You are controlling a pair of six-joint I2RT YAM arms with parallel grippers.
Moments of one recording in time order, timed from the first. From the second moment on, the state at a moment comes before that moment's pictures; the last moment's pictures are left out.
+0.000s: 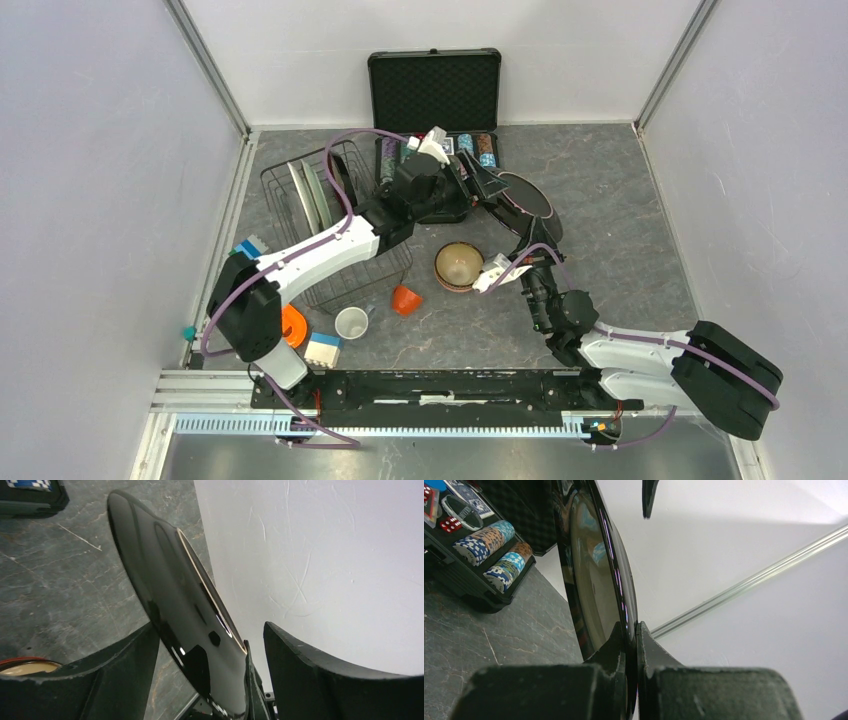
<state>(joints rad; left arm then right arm) -0.79 1.60 1.28 0.07 0.09 -1.05 0.90 1.09 0.15 1.34 0.60 -1.35</state>
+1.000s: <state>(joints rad) -0.82 1.60 1.30 0.16 0.07 -1.12 0.93 1.10 0.17 1.40 0.58 -1.26</state>
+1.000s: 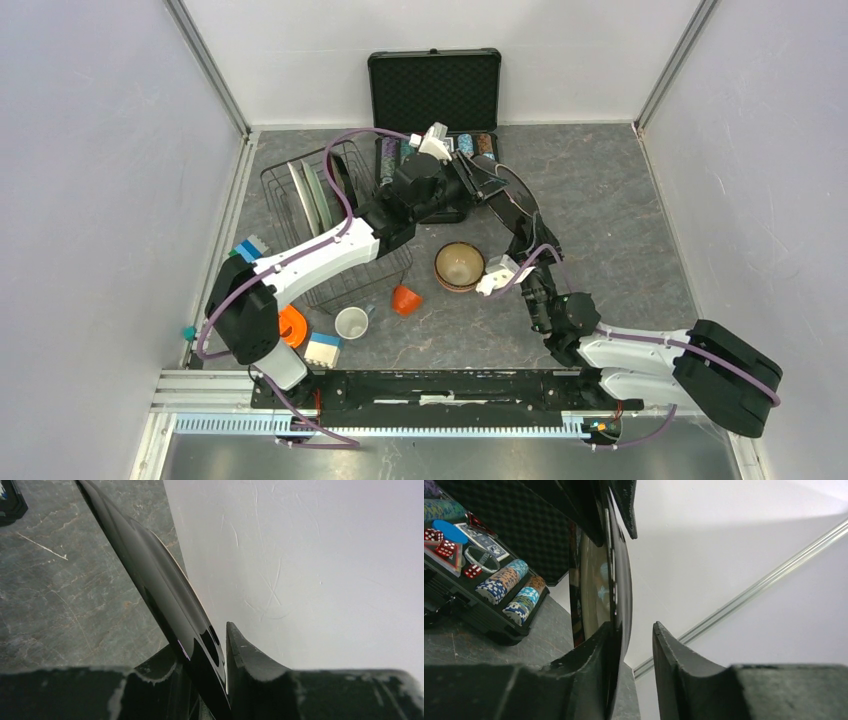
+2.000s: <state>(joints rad) -0.81 1.58 1.32 0.16 0.10 -1.06 0.93 1.07 0.21 1.37 0.54 -1.14</state>
